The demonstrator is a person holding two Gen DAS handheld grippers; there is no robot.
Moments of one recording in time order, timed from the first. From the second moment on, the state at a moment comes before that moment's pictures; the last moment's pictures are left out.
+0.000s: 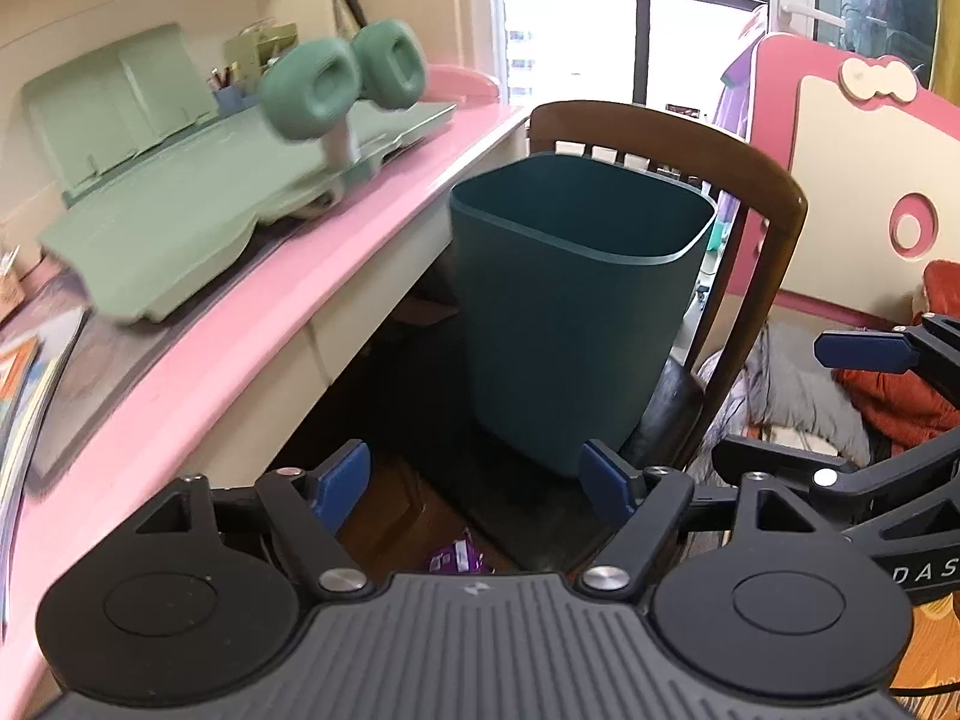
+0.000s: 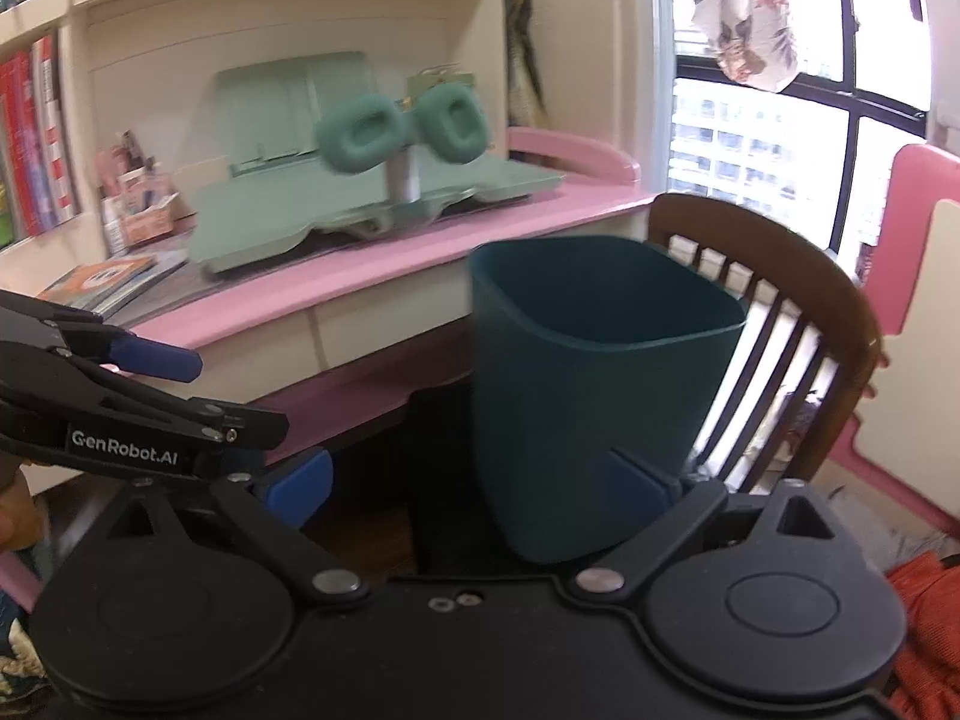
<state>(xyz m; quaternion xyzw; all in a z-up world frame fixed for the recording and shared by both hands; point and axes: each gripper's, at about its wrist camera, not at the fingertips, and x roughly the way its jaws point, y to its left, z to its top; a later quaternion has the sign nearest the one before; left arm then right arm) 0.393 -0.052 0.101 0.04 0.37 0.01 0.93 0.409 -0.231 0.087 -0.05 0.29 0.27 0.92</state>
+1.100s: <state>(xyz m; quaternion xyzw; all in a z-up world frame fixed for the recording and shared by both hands) 0.307 0.070 -0.128 -0.03 0.47 0.03 0.88 0.393 -0.136 -0.142 -0.05 0.42 0.33 0.85</state>
